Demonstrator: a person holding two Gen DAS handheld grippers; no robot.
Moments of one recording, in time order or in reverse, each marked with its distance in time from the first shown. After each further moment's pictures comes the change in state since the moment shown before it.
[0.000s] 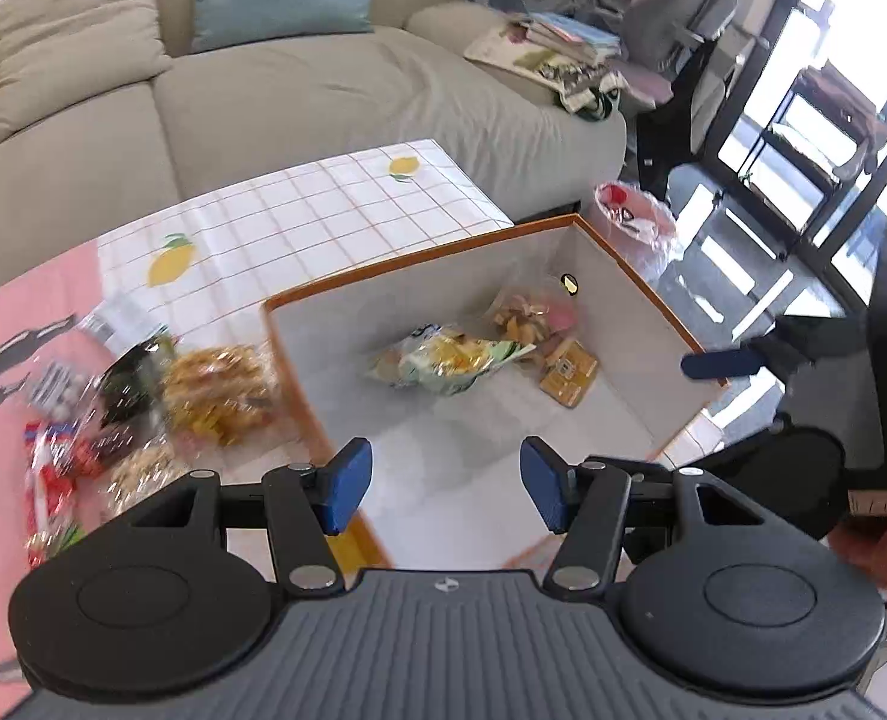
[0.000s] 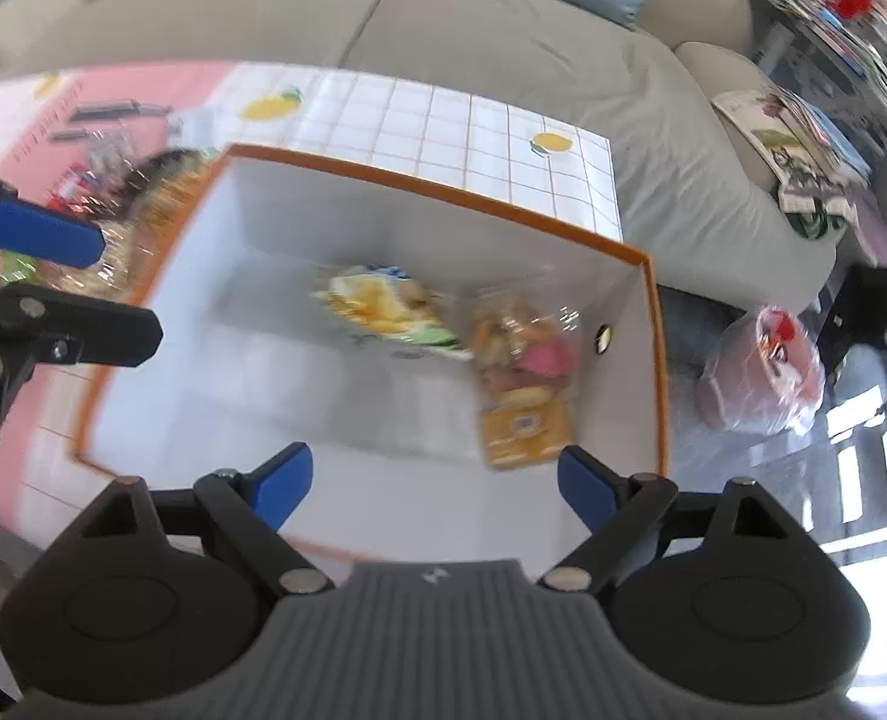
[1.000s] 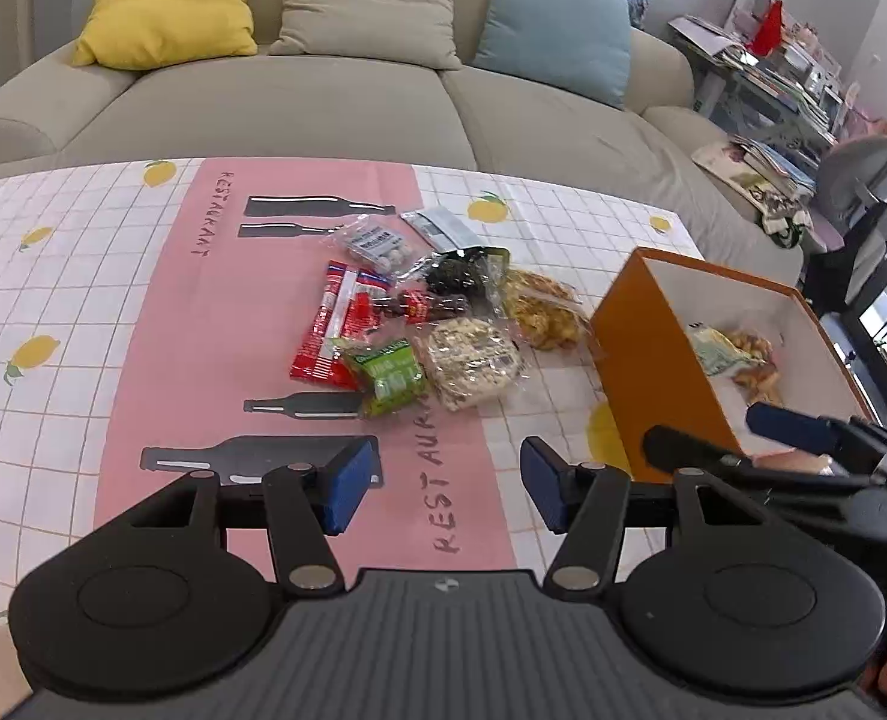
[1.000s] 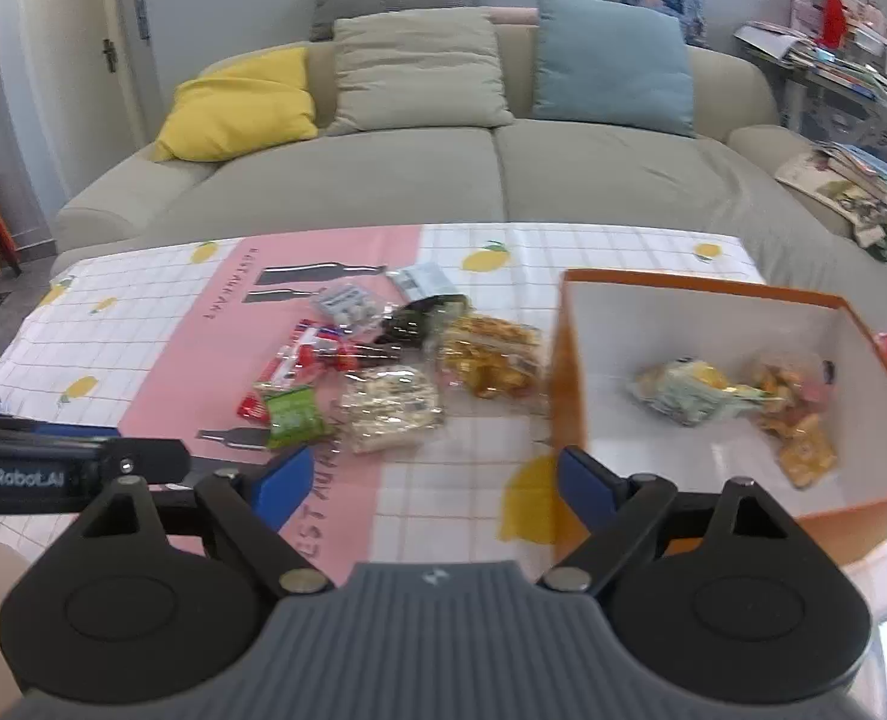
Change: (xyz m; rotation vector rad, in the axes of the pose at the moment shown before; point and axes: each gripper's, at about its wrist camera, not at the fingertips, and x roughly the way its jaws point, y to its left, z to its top) left arm -0.083 0.155 -0.147 -0.358 -0.164 0.227; right arm -0.041 0.193 -0.027 0.161 -0.362 0.195
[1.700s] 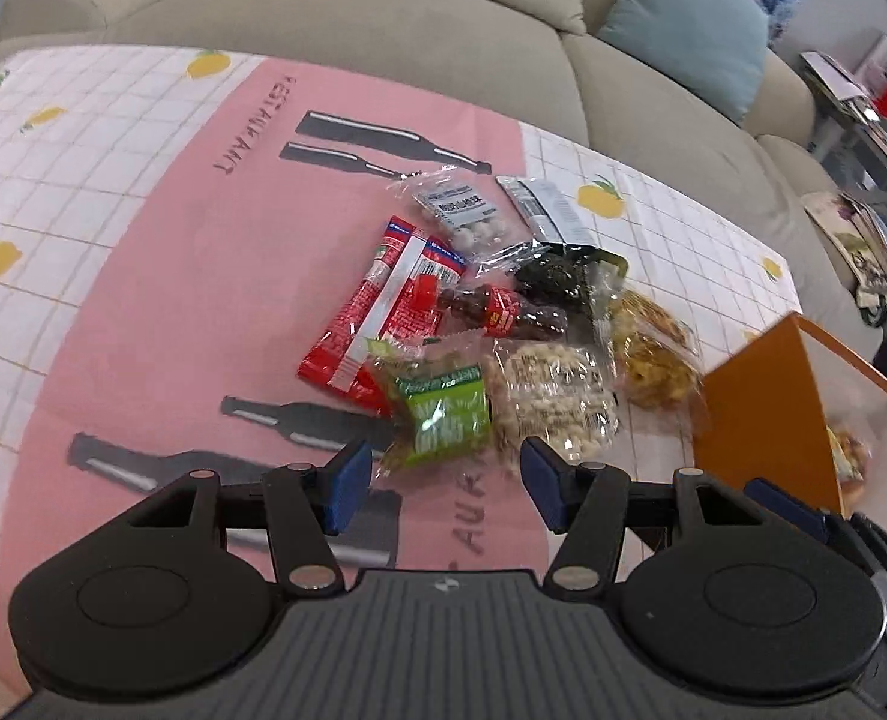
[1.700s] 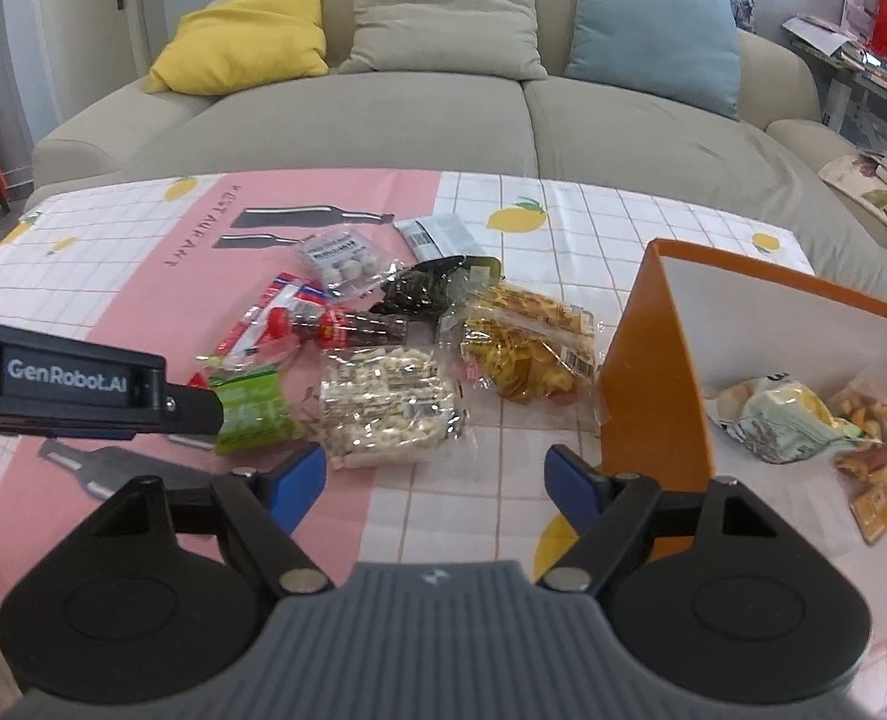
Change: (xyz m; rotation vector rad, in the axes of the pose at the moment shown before) left arm 0.112 0.031 0.029 -0.249 0.092 0.070; right arm 0.117 0.013 0.009 -0.078 0.087 -0.030
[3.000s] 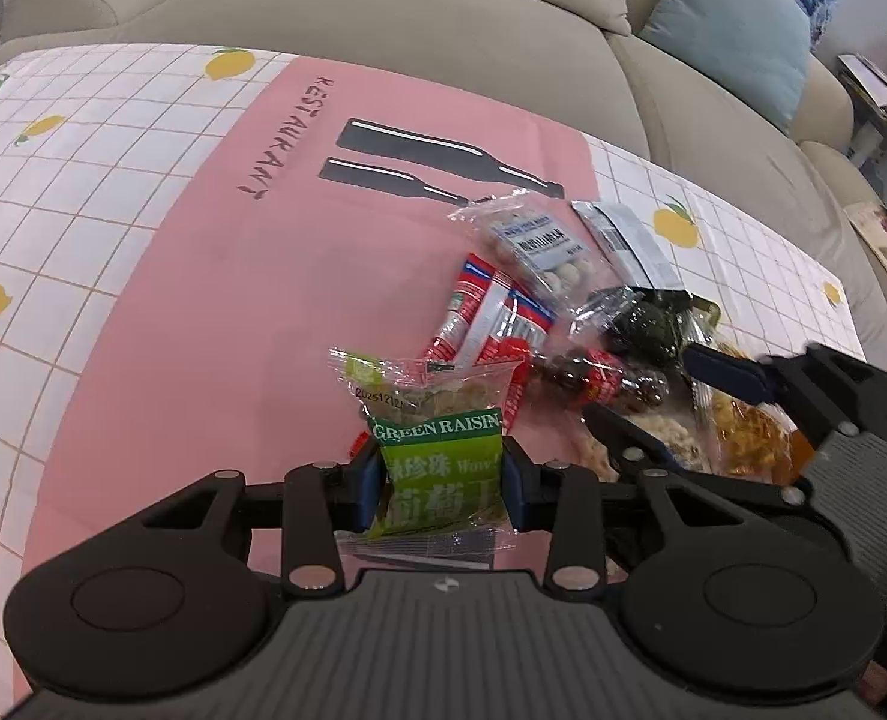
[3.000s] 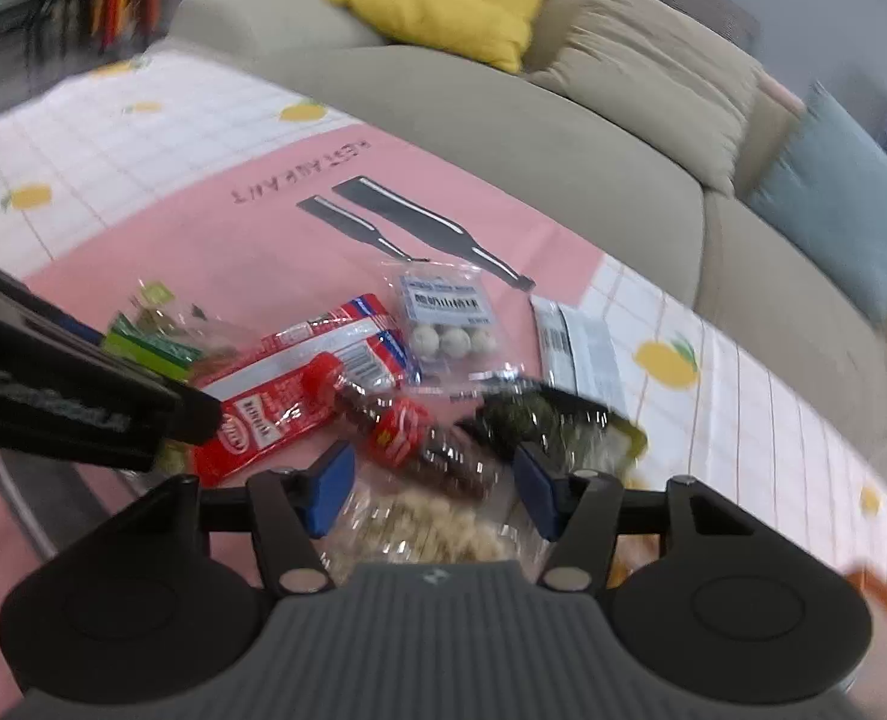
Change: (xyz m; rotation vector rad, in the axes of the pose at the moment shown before) left arm 0.040 0.033 0.040 -0.001 0.005 0.055; right arm 0.107 0.056 0.056 -0.524 -0.039 0.098
